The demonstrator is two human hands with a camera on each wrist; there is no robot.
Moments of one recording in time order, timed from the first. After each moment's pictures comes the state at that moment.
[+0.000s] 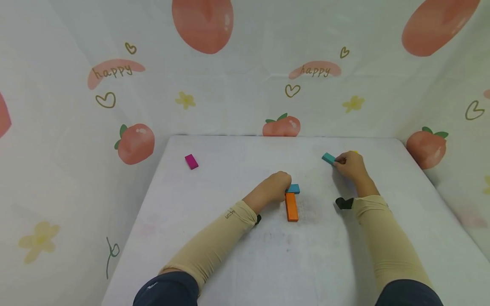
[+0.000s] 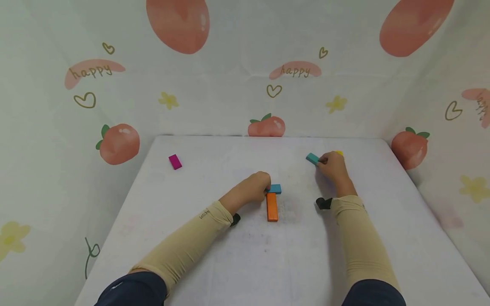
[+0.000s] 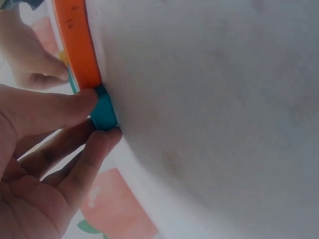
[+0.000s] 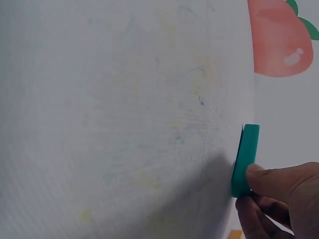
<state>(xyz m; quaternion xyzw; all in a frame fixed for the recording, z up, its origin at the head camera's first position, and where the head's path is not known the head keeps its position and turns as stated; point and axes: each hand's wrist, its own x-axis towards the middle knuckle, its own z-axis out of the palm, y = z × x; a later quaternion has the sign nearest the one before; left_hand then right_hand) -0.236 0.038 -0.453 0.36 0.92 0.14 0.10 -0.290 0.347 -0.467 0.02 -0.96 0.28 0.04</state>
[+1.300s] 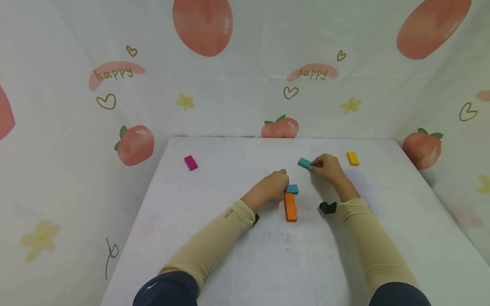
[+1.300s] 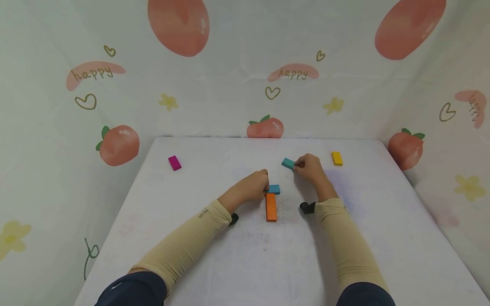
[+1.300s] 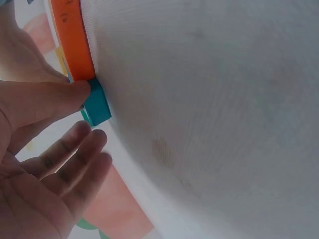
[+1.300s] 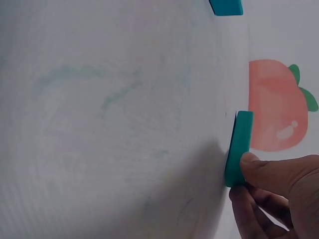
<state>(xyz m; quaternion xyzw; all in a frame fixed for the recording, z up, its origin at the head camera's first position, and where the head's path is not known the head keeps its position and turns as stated) -0.239 0.038 -0.454 0.35 0.92 0.13 0.09 -0.288 0.287 -0.472 0.05 -0.95 0.32 -0.01</state>
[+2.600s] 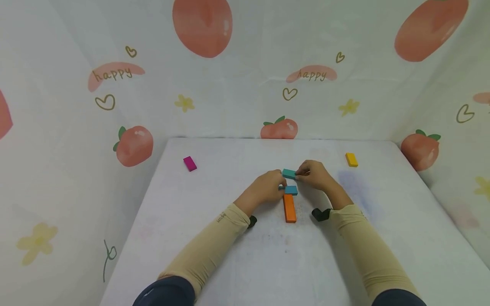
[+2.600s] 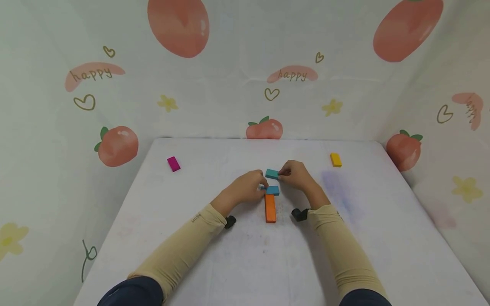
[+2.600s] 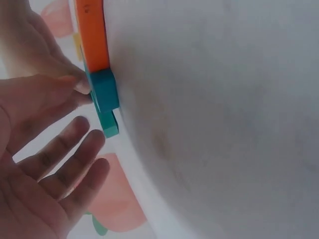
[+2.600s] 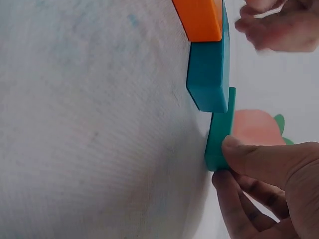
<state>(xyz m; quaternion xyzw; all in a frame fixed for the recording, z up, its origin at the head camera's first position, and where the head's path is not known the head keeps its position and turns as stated) -0.239 0.022 -0.456 0.35 0.92 0.19 0.07 -0.271 0.251 -0.469 0.15 -0.93 0.33 -0.04</state>
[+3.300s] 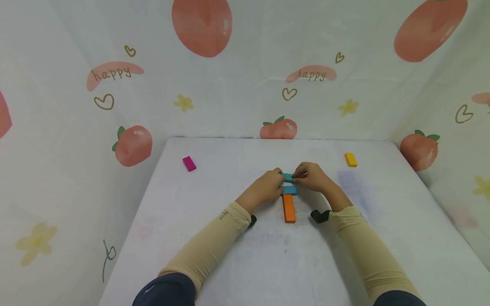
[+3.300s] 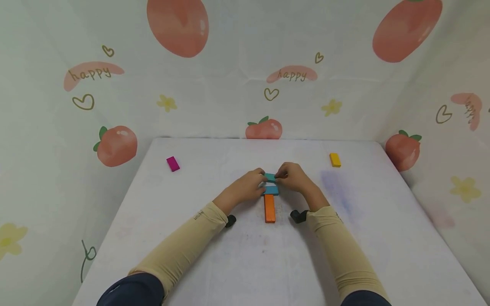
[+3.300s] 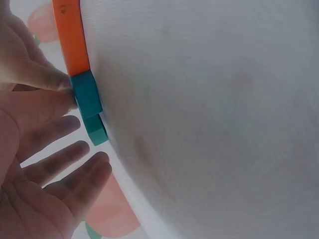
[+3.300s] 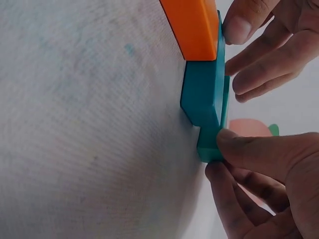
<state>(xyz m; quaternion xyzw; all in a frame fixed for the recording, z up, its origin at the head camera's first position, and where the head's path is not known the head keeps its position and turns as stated) -0.244 0.022 -0.460 0.37 0.91 0.18 0.05 -0.264 0.244 -0.466 0.19 -0.92 0.34 -0.06</state>
